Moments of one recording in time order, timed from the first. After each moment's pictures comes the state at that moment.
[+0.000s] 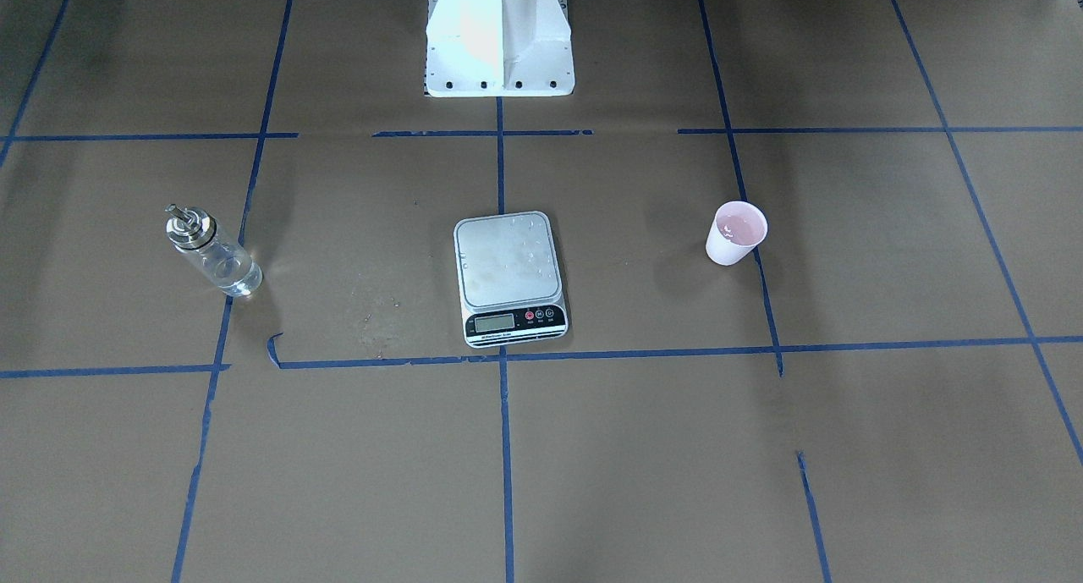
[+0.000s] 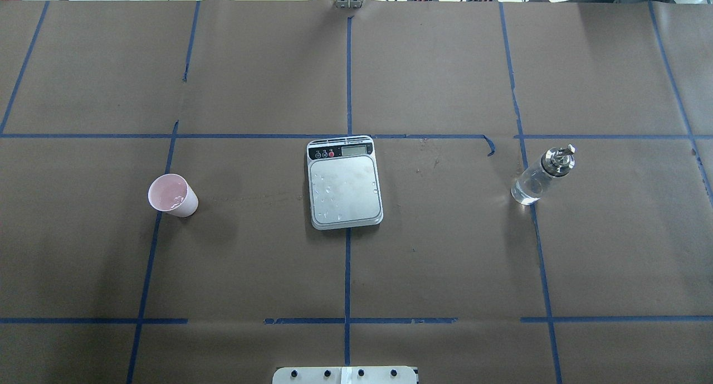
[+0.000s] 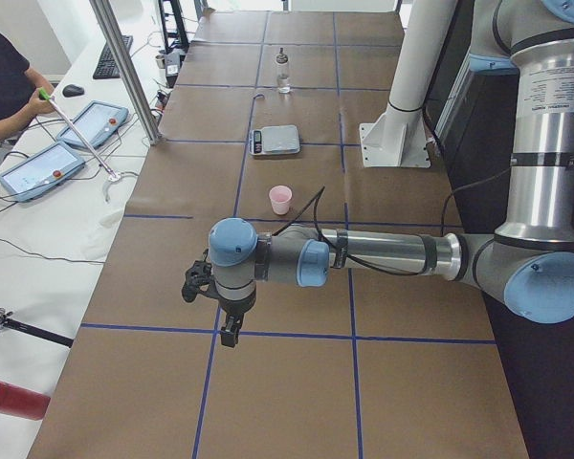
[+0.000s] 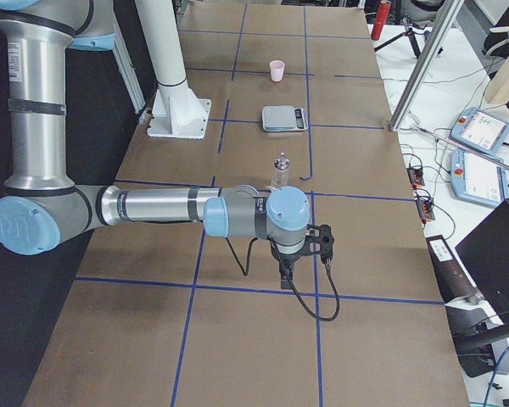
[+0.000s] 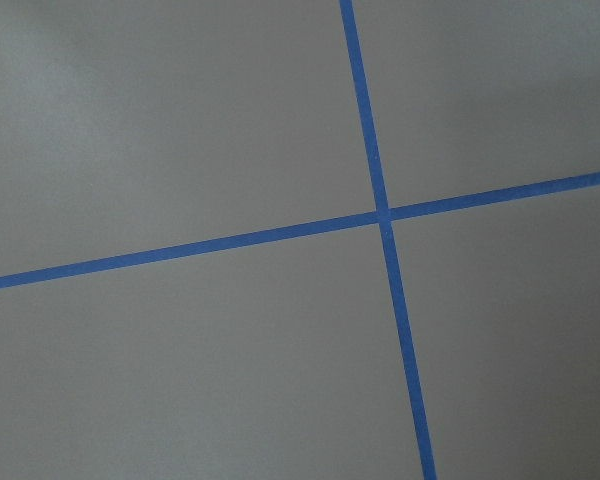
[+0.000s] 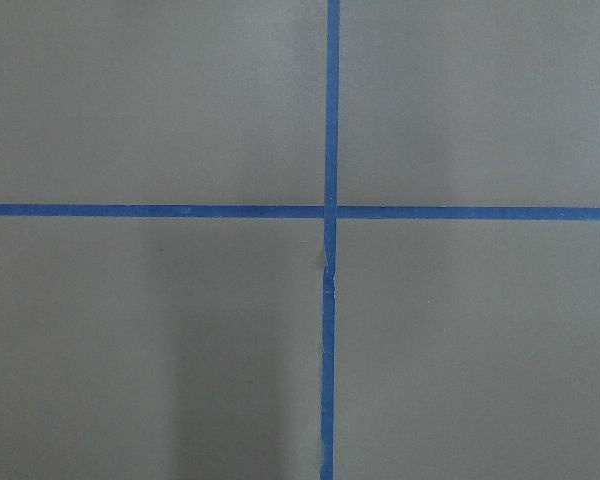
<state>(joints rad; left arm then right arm) -1.60 -1.55 -1.64 -1.62 -2.29 0.13 1.62 -1.63 1.71 -1.59 2.40 0.01</state>
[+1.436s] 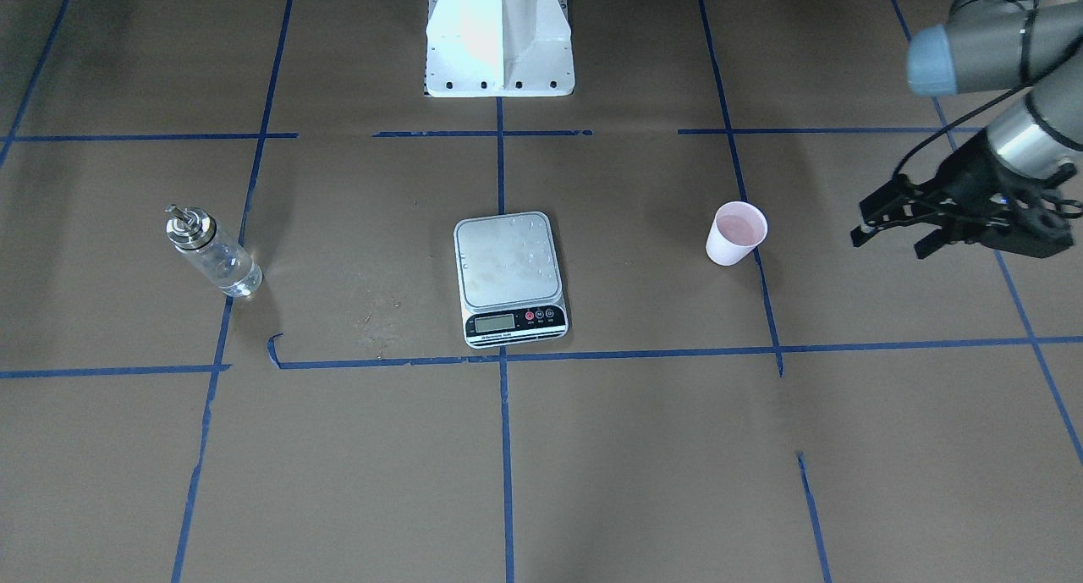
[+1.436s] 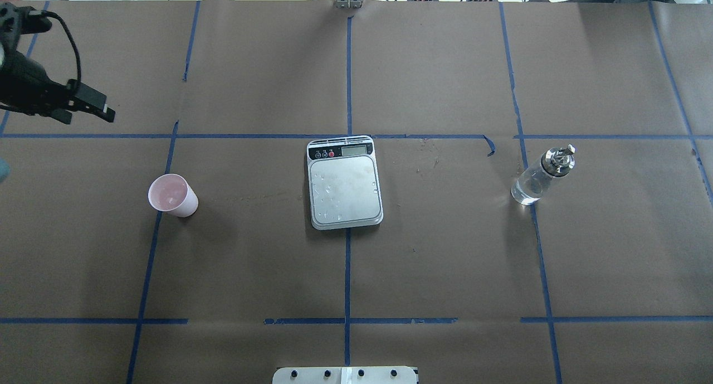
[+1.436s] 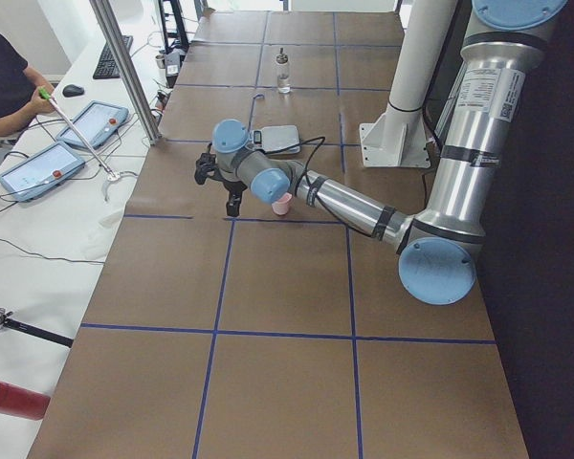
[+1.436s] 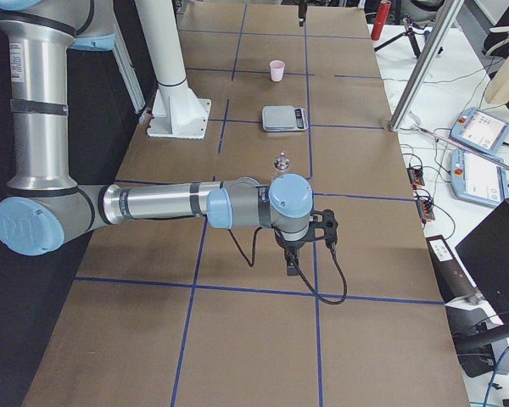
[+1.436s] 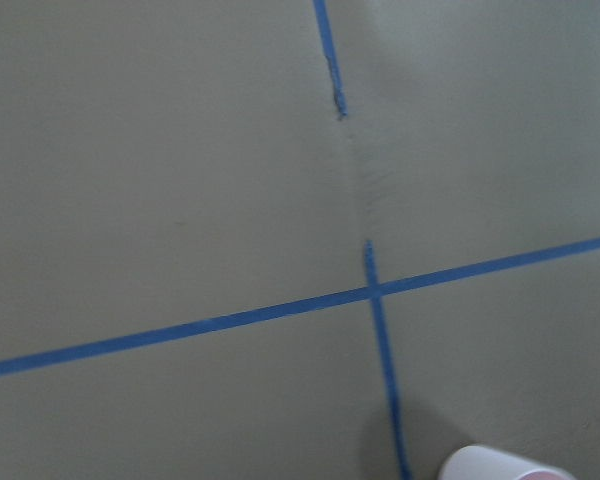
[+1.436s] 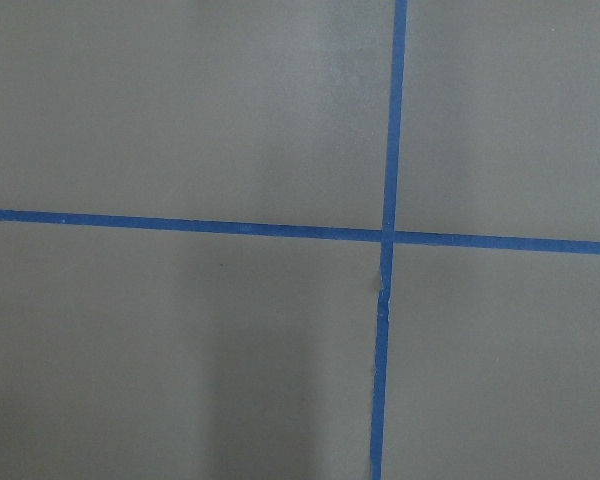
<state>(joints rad) -1.05 -1.77 -1.82 -1.88 -2.31 -0.84 1.60 -1.62 1.74 -1.58 2.44 0.01</state>
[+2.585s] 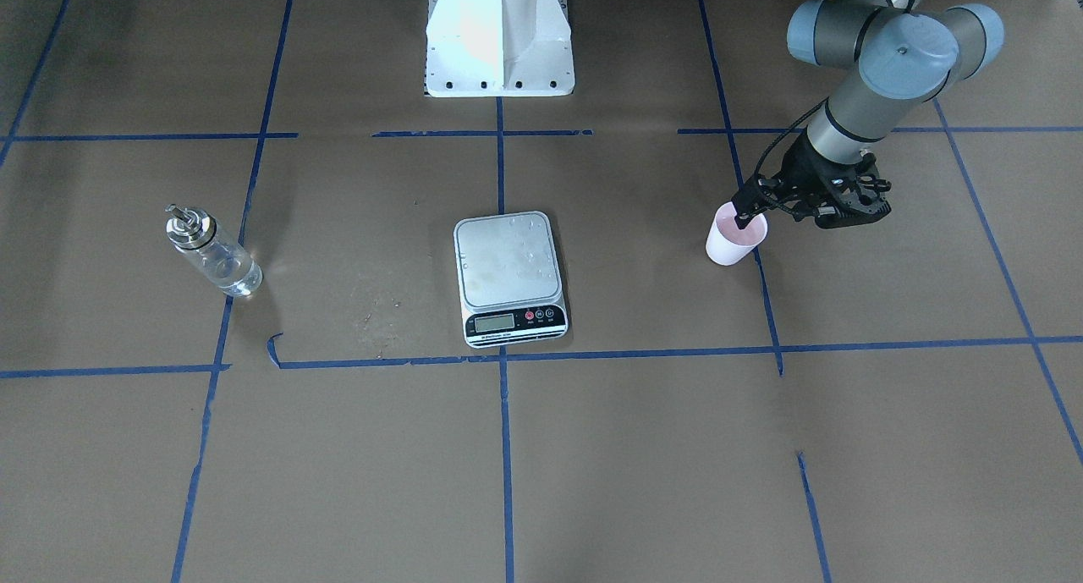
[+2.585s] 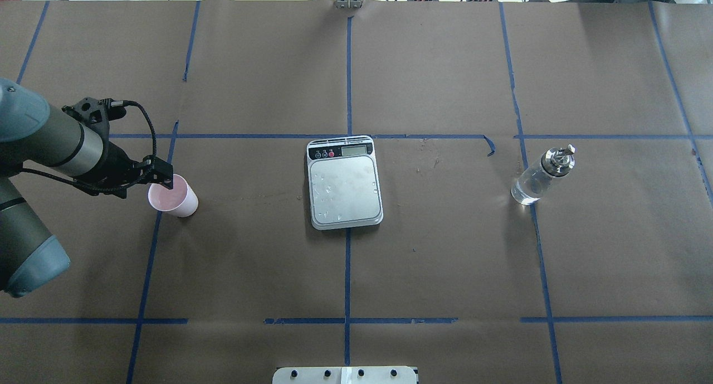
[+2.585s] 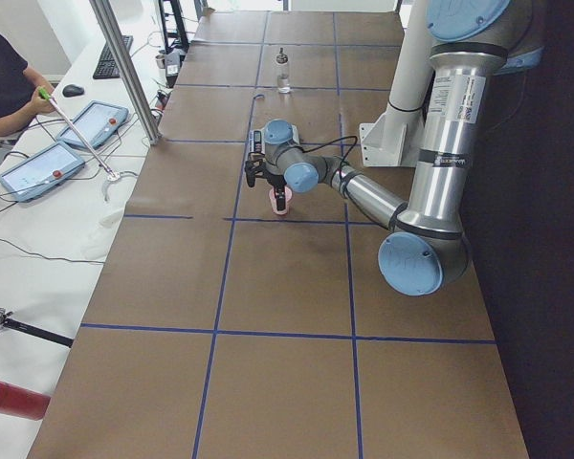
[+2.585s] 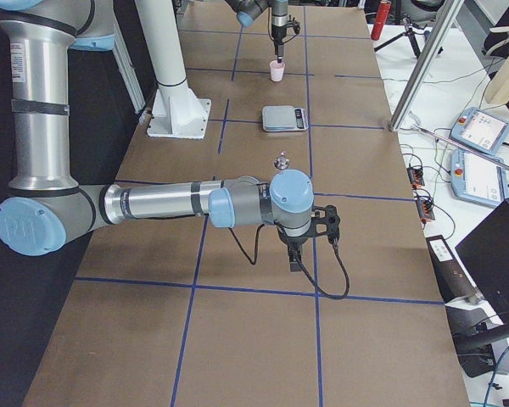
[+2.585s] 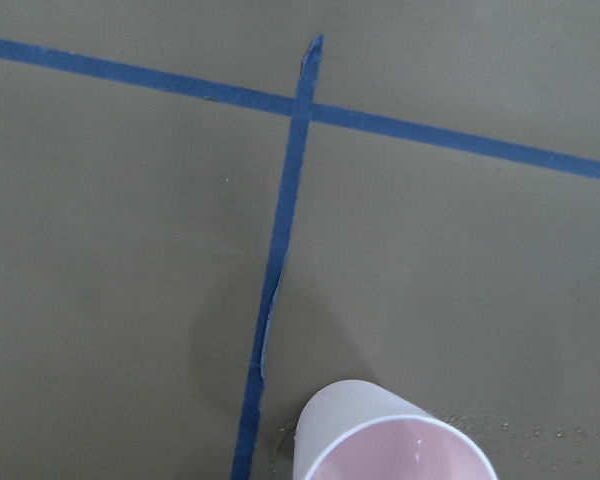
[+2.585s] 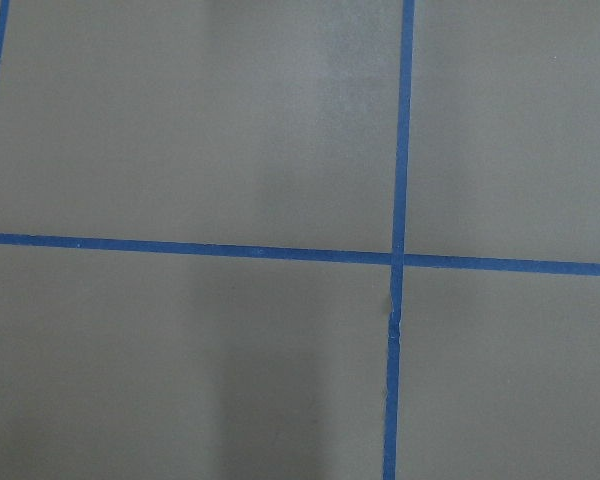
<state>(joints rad) -0.77 -1.72 -1.86 -1.88 -2.11 -1.20 1.60 -1.61 1.75 -1.53 2.44 0.07</state>
